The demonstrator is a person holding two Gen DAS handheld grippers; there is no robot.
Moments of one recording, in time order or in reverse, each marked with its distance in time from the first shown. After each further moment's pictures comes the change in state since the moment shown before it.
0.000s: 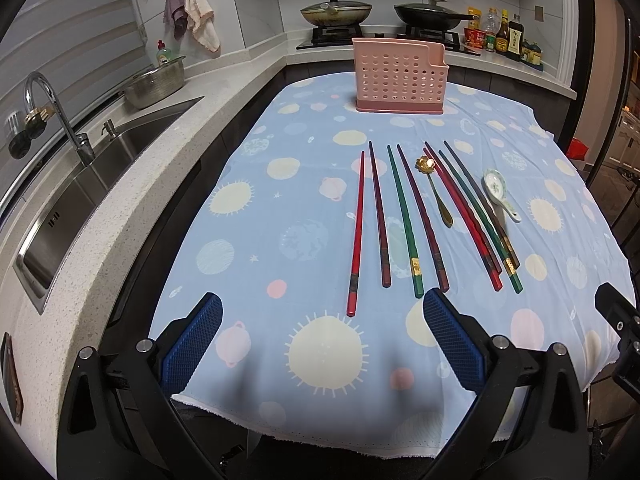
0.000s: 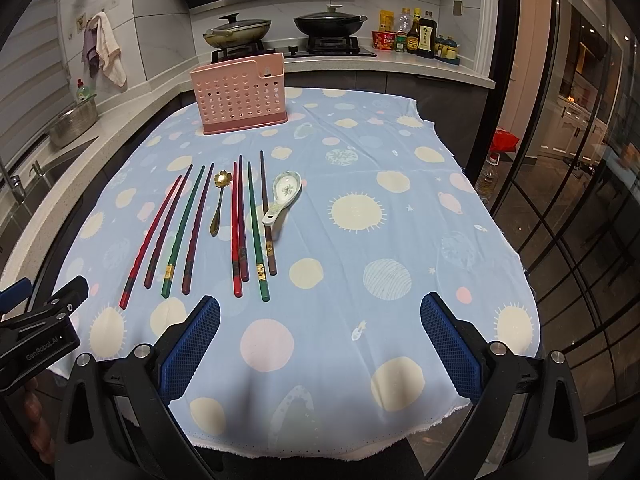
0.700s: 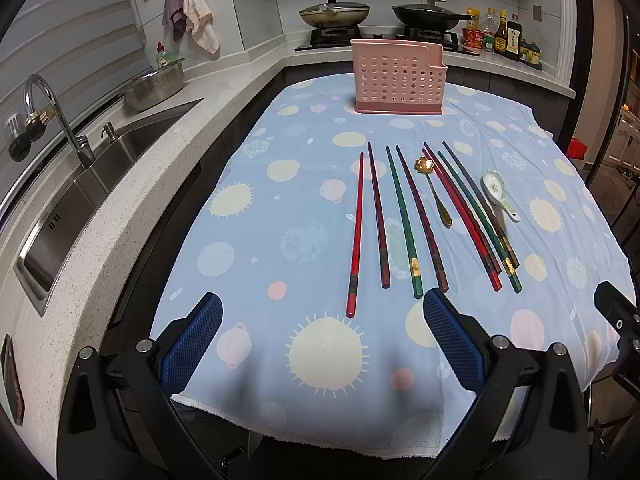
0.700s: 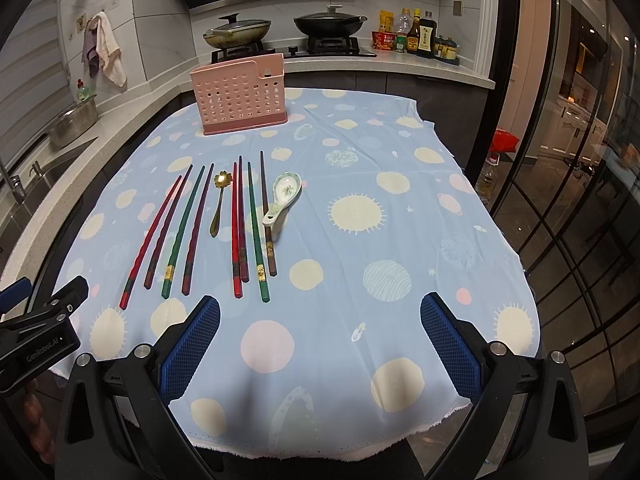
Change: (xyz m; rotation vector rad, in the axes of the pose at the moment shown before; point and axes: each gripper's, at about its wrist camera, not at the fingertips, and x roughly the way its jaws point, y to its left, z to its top) left arm 0.000 0.002 0.001 0.000 -0.003 0.001; right arm -0.001 0.000 0.000 0.001 -0.003 -0.001
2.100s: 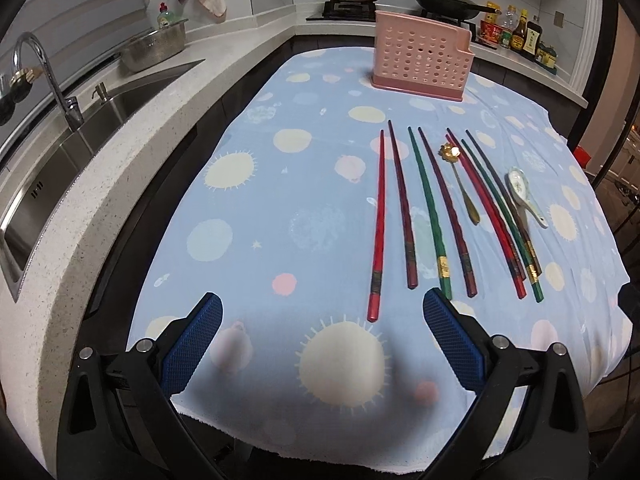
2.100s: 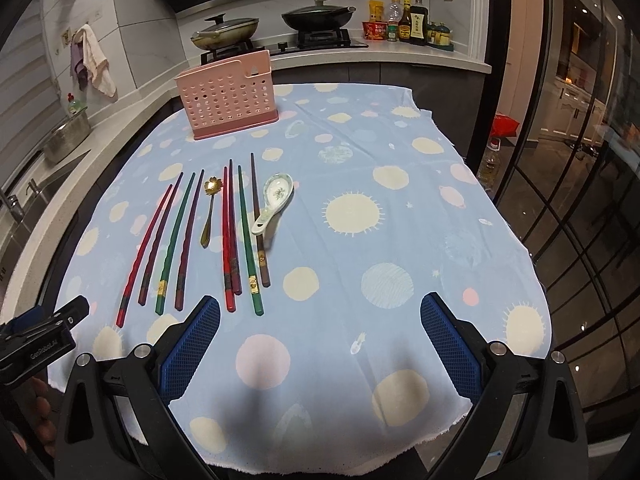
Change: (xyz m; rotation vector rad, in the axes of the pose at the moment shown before) left arm 0.045 0.030 0.007 -0.078 0.103 -0.046; right arm 0.023 -0.016 0.014 0.075 0.032 0.019
